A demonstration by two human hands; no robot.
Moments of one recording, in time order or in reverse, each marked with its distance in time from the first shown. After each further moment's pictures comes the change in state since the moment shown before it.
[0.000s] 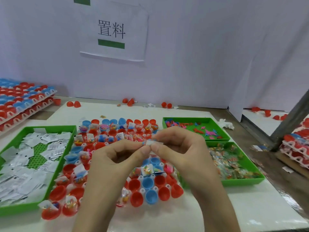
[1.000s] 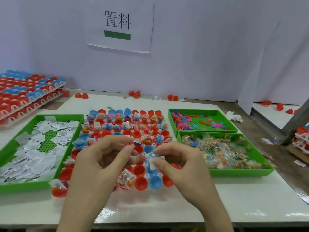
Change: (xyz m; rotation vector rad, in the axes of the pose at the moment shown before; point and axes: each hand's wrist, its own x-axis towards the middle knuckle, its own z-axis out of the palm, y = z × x) left_hand -0.029 -0.015 -0.025 0.203 0.044 0.085; right_hand -0.038 0.042 0.002 -0.210 0.001 0.036
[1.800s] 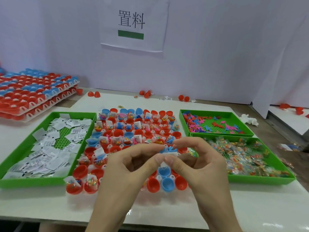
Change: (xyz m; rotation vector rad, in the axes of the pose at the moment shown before) left_hand -0.002 -0.006 0.013 -0.160 -0.107 -0.062; right_hand -0.003 -0.012 0.014 0.267 0.133 0.012
